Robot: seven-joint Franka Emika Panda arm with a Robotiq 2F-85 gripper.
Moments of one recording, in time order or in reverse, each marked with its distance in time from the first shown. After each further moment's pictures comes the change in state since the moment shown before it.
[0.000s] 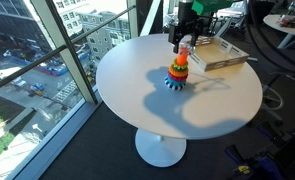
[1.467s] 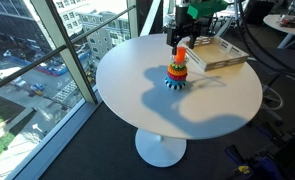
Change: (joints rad) arm 0.008 0.064 -0.010 0.072 -0.016 -0.038 0.011
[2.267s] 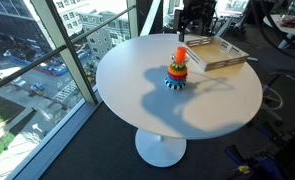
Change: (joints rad) arm -0.002 -0.099 -0.006 0.004 0.000 -0.109 0.003
